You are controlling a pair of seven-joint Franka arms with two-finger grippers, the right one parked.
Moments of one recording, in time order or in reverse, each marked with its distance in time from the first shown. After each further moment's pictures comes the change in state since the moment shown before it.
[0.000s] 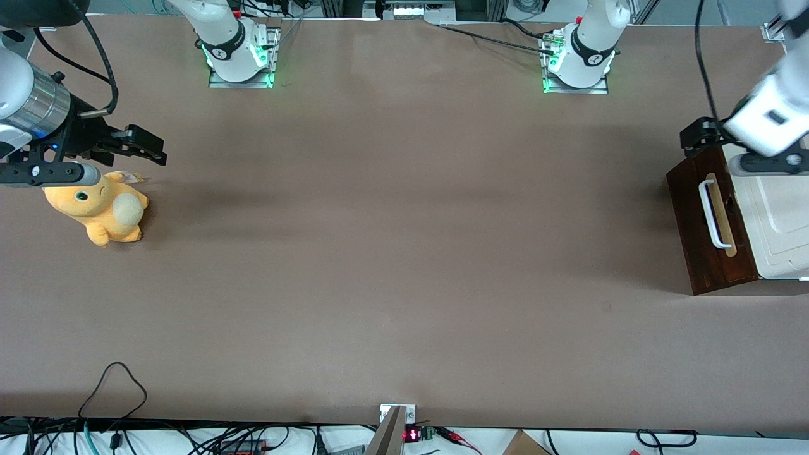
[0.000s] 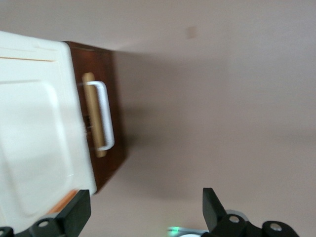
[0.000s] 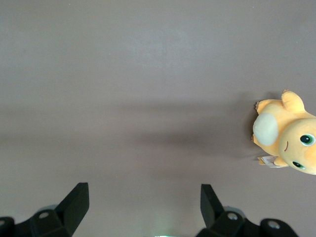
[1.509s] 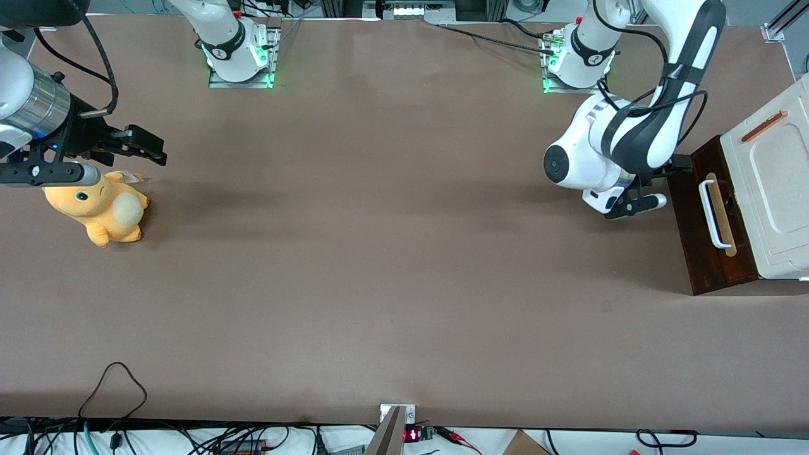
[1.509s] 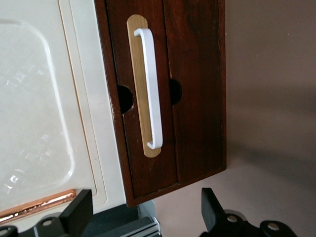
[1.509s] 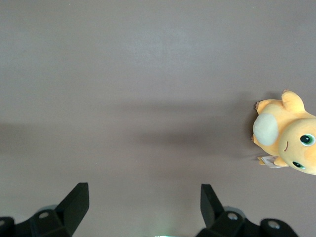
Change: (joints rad) arm -0.002 0.230 -0.198 -0.550 0.691 0.095 -0.735
